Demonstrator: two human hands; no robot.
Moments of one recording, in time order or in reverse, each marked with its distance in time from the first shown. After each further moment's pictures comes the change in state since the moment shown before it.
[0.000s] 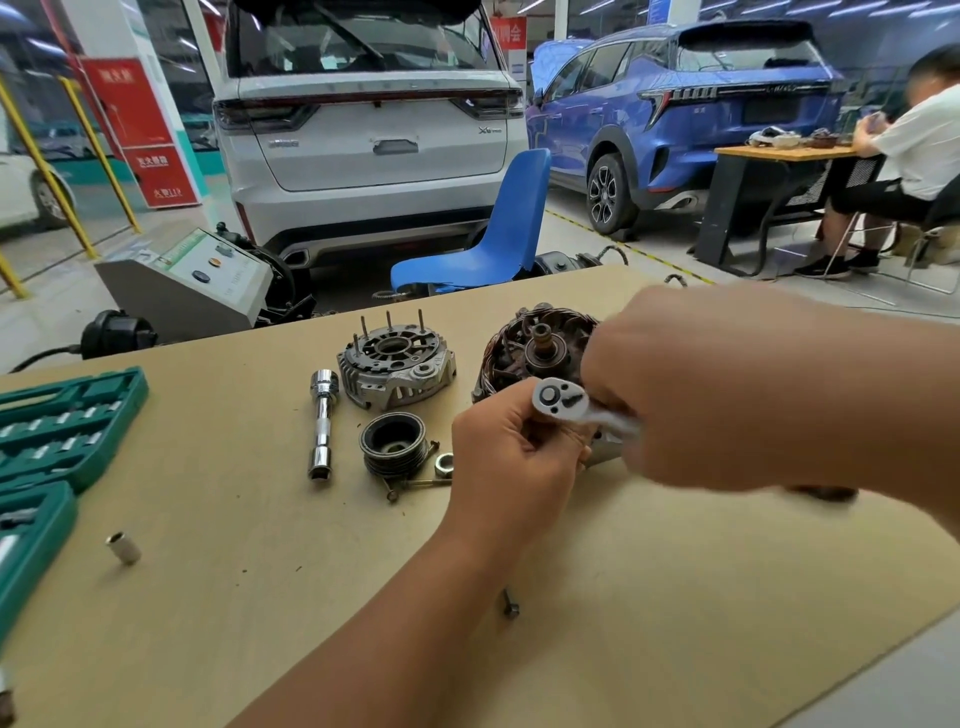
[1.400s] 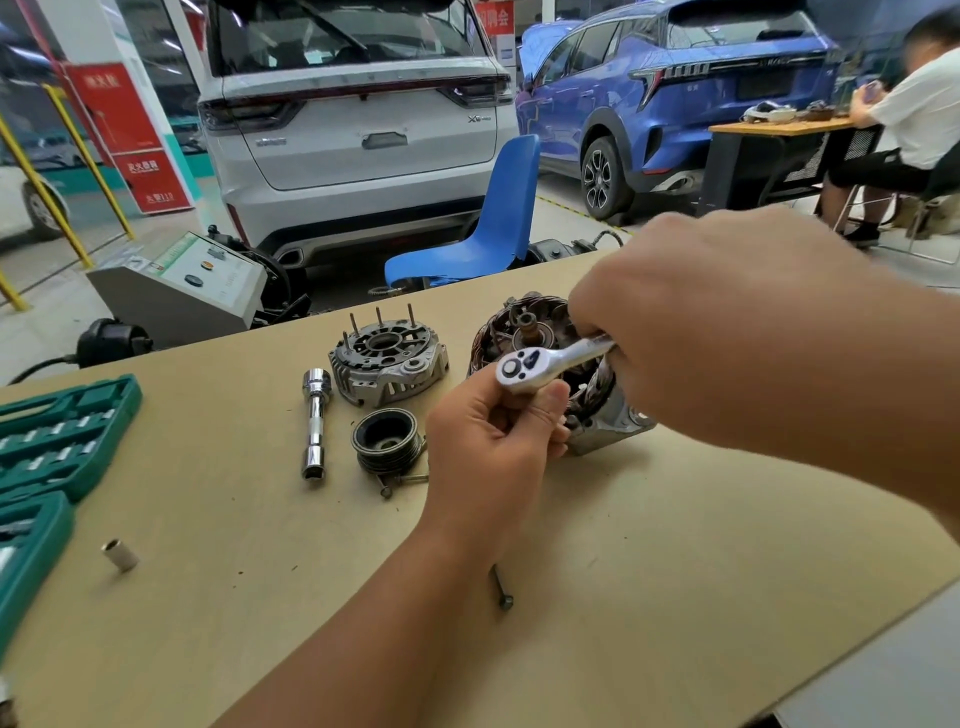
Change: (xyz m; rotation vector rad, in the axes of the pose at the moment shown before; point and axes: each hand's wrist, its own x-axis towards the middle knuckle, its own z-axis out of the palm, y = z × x) left_hand -0.003 -0.007 -0.003 -0.165 0.061 -0.088; right_hand 0.015 0.018 0.018 -0.104 0.333 0.033
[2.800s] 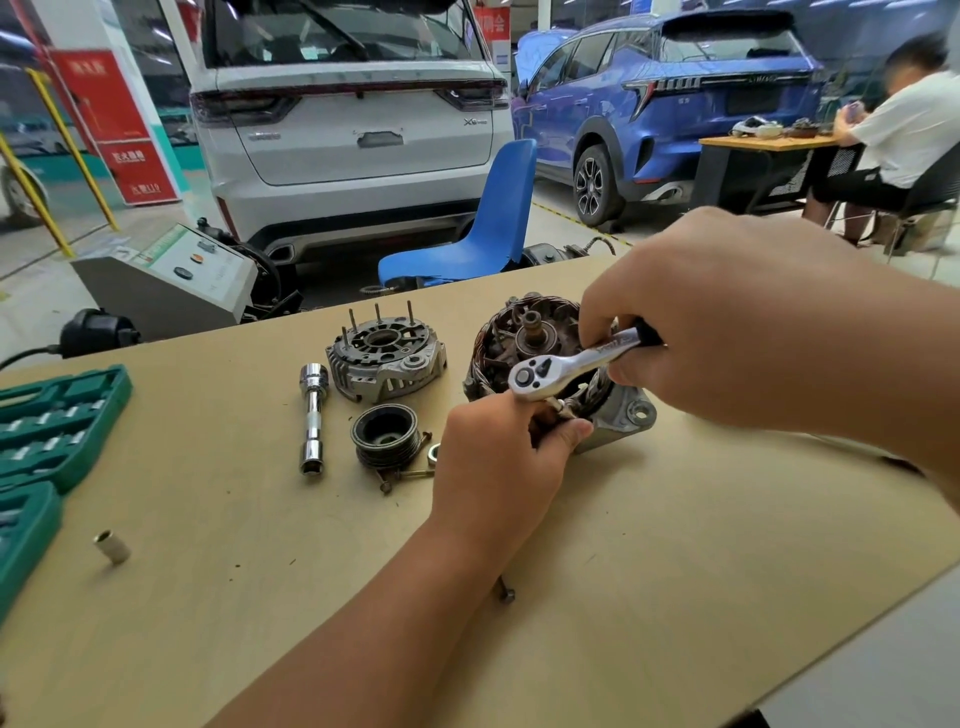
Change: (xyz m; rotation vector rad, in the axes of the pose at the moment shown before) left_hand 0.001 -0.002 -0.005 0.798 0.006 0.314; right_hand -0.013 0.006 -0.015 0.208 -0.034 0.002
